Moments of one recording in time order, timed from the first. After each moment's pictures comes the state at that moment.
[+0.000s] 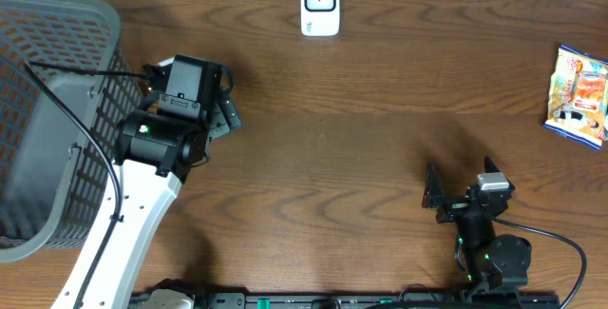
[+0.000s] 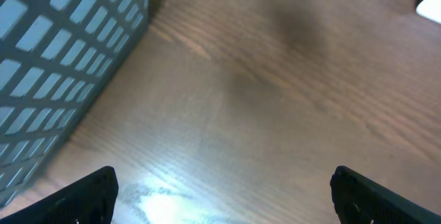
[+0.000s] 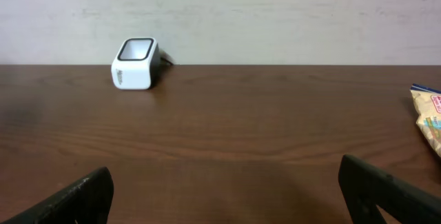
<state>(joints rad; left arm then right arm) -0.28 1.30 1.26 -1.06 -0.32 -0.63 0.05 0.01 0.01 -0.07 -0.06 0.02</state>
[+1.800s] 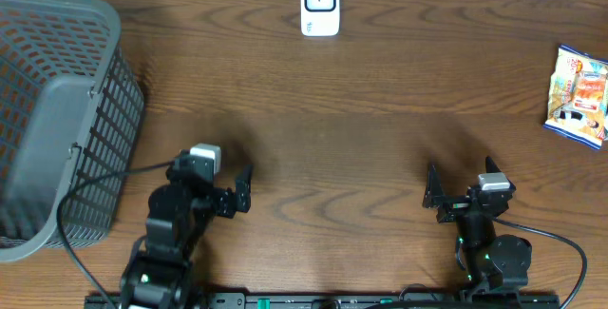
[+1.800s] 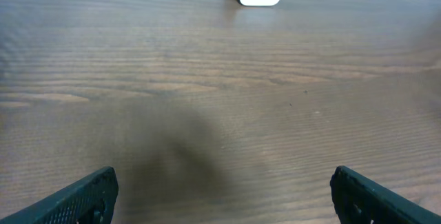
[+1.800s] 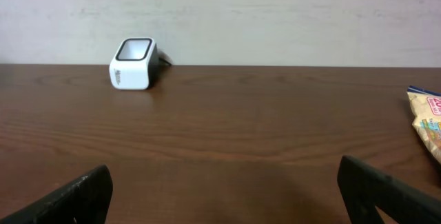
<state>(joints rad) -0.22 0.51 0.27 -0.21 0.10 -0.14 0.04 0.01 0.01 -0.07 -0.05 0.02</state>
